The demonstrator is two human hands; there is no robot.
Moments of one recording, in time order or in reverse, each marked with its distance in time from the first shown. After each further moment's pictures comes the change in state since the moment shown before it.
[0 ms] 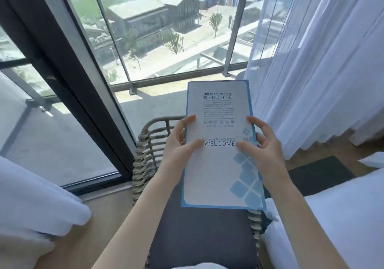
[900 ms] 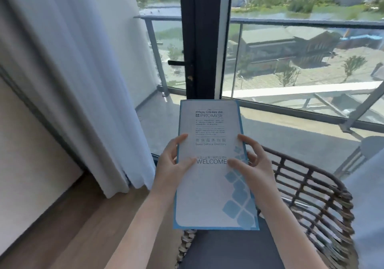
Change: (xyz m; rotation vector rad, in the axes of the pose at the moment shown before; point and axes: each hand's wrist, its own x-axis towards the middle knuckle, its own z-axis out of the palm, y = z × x) left_hand -0.120 0.030 -0.157 0.030 0.711 0.181; right_hand -0.007 -0.008 0.201 0.067 -0.659 0.015
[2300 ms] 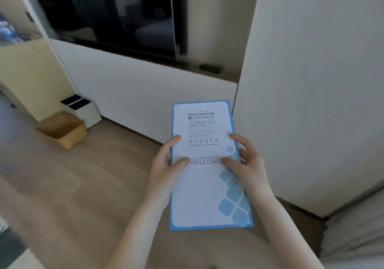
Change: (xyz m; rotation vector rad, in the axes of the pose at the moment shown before) left_hand -0.287 0.049 -0.624 -0.029 1.762 0.233; right_hand -0.198 0.103 0.821 -0.030 -1.709 0.156
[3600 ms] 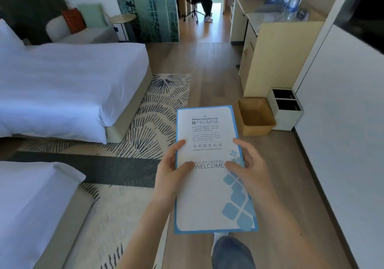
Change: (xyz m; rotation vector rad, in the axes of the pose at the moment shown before) left_hand 0.133 0.084 -0.638 -0.004 1.174 0.093; right_hand 0.163 0.079 0.793 -0.026 -1.138 0.135
